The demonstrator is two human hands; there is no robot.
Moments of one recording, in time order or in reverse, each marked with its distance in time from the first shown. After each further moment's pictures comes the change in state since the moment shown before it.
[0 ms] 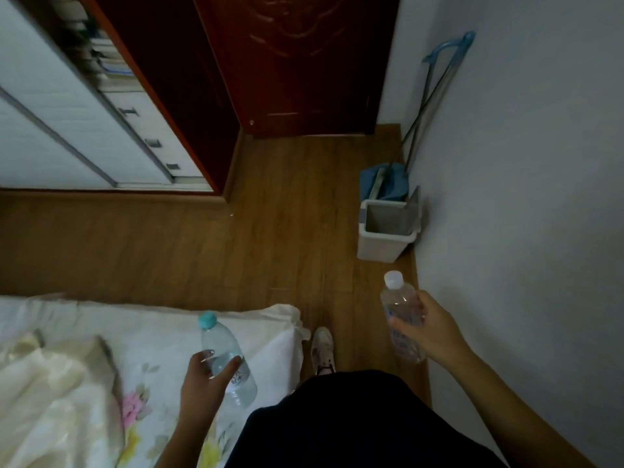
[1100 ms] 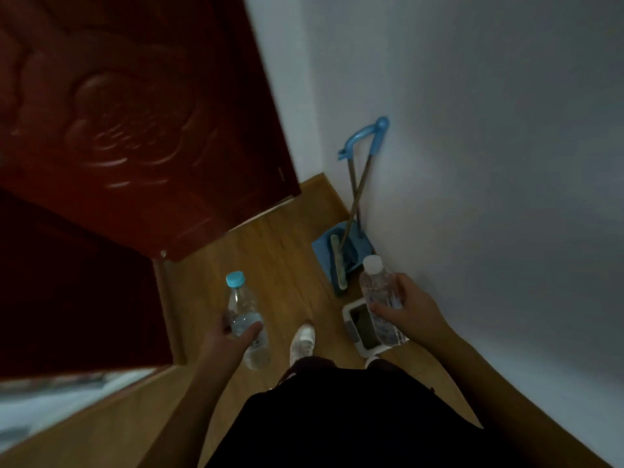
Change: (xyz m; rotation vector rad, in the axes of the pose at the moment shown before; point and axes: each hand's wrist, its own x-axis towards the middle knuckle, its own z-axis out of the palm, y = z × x) left_hand 0.397 0.552 0.167 0.249 -0.433 0.470; right_hand 0.416 -0.196 -0.145 0.243 0.307 0.134
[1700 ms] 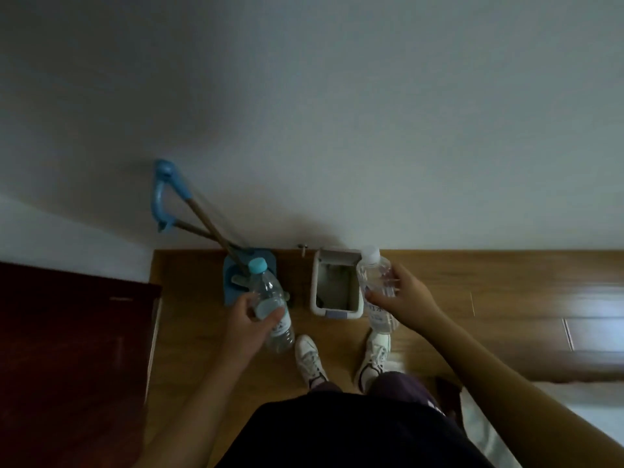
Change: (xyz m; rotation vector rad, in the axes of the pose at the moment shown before) left_hand 0.192 0.136 0.122 0.481 -0.960 0.424; right_hand -0.038 0.017 0.099 0.384 0.766 0.615
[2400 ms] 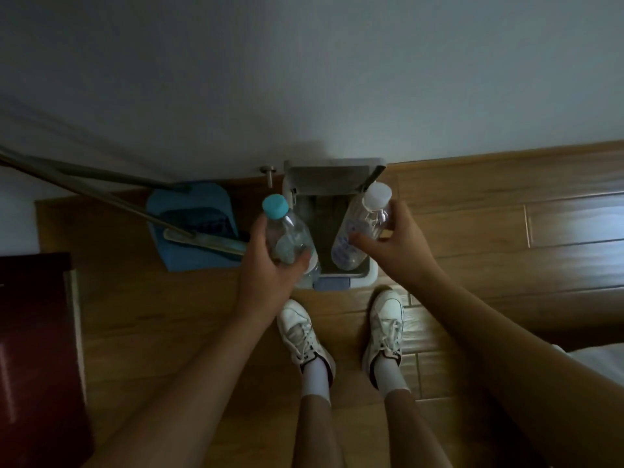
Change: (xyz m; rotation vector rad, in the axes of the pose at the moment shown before) left_hand 0.239 -0.157 0.201 0.138 -0.052 0.223; right_hand 0.206 0.209 0.185 0.315 0.099 0.136
